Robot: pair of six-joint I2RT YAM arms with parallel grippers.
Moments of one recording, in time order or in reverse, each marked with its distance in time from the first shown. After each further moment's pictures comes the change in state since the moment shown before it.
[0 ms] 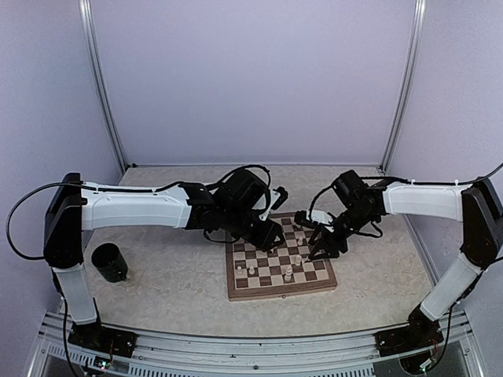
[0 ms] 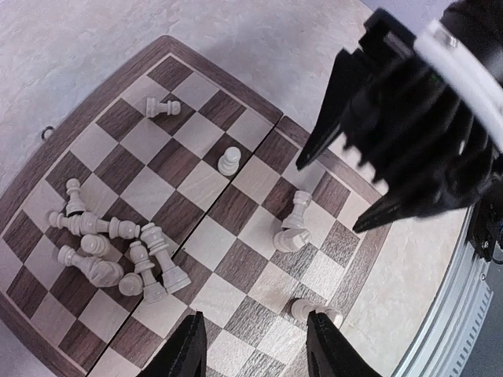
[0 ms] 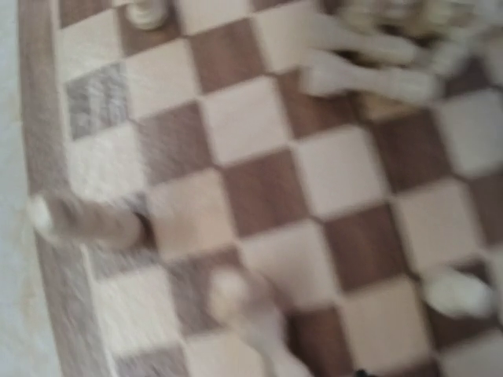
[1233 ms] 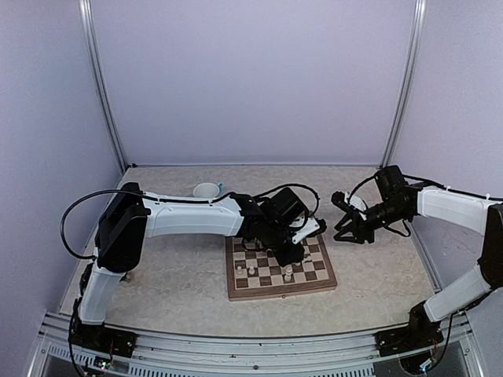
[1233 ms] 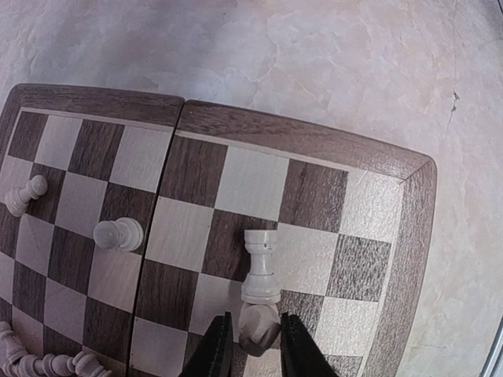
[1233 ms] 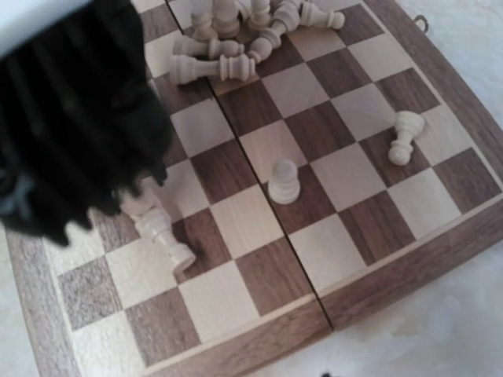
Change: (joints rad) left arm -0.063 0.384 0.384 -0.162 0.040 0.443; right arm -0.314 -0.220 -0.137 0.039 -0.166 -0.092
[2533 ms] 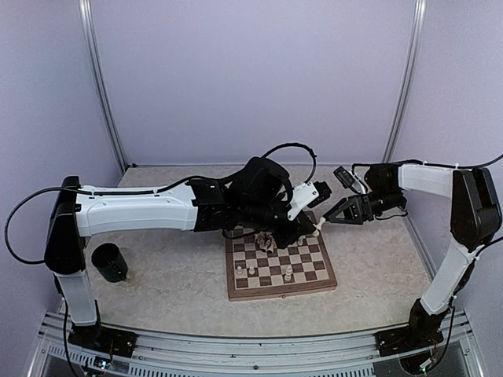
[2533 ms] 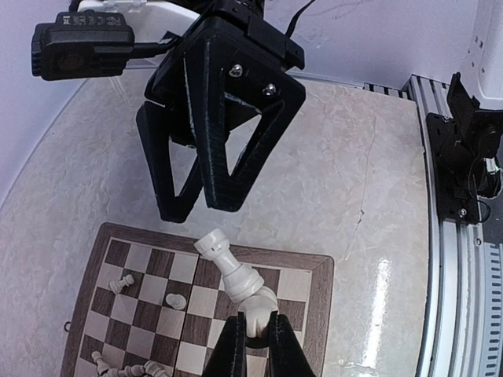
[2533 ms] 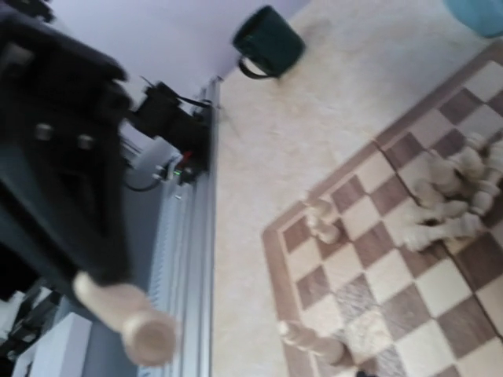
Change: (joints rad) left arm -0.055 -0.347 -0.210 0.257 -0.011 0.021; right arm -0.064 0.340 0.319 -0.463 -0.652 0.018
